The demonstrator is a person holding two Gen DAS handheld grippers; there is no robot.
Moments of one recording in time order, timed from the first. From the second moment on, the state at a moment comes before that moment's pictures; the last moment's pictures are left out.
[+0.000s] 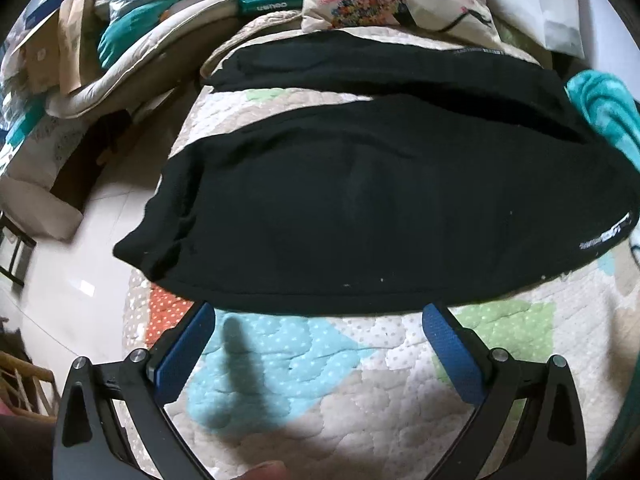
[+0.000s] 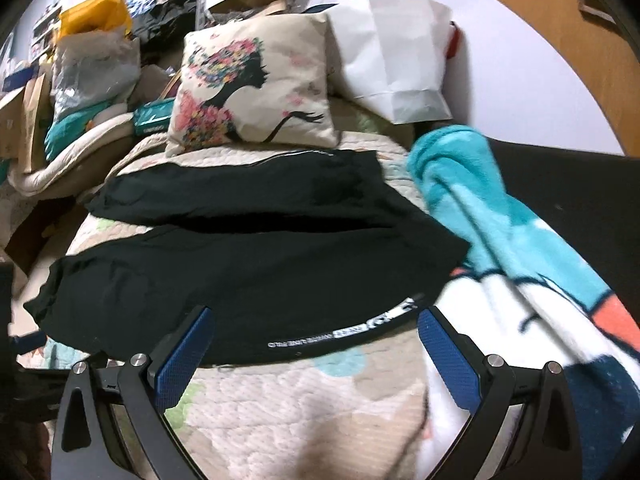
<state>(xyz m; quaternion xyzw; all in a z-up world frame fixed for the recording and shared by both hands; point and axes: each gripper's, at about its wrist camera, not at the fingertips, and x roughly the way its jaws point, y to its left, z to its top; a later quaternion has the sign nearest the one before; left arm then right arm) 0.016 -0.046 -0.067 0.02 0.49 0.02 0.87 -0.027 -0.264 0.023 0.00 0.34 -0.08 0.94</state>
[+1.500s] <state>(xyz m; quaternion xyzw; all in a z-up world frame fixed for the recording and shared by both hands) 0.084 0.072 0.071 -0.06 0.39 0.01 0.92 0.063 -0.260 0.112 -0.06 0.34 0.05 0.94</state>
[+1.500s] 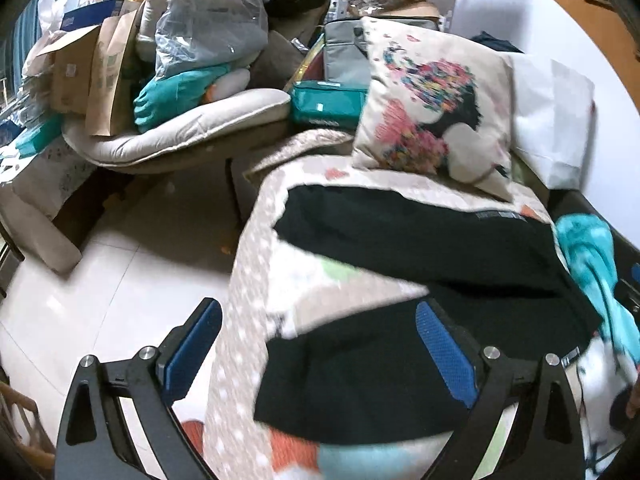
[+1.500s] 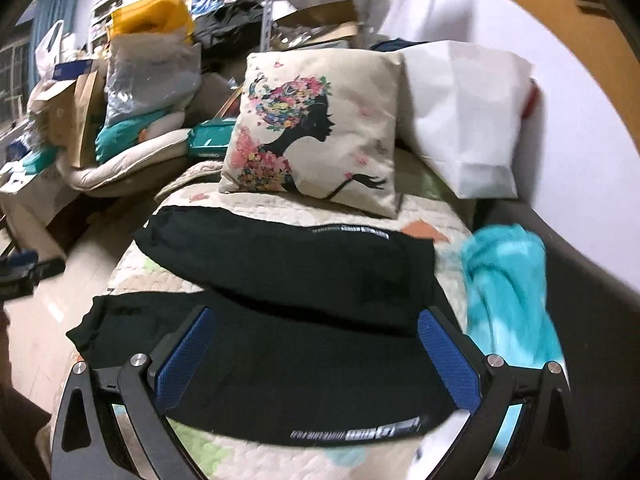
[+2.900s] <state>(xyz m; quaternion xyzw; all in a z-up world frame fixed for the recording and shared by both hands) 0.373 0.090 -0.065 -0.06 0.50 -0.05 0.86 0.379 -0.272 -0.023 -0.12 0.53 0.17 0.82</state>
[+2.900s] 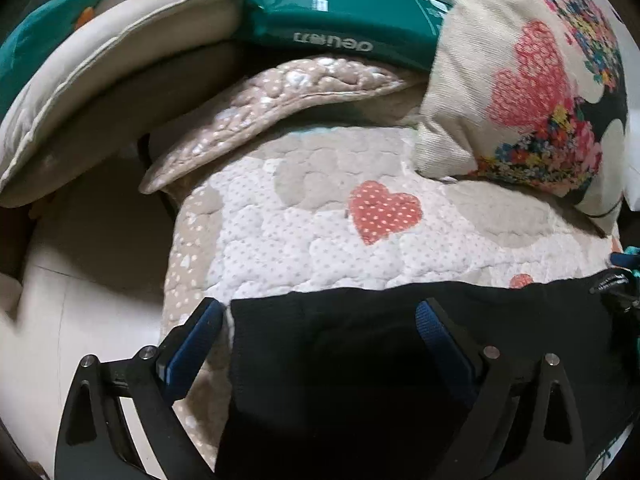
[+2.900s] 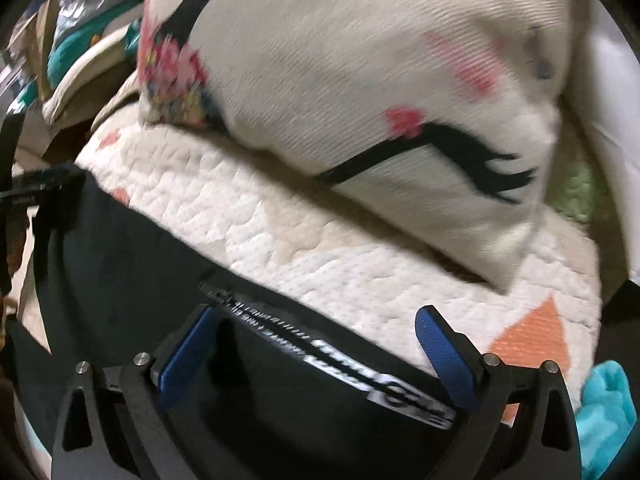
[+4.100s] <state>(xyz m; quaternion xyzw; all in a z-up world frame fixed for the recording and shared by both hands) 0.135 0.079 0.062 -0.06 0.38 -0.08 0.92 0.183 -0.275 0.063 -0.06 0.48 0.19 0.86</state>
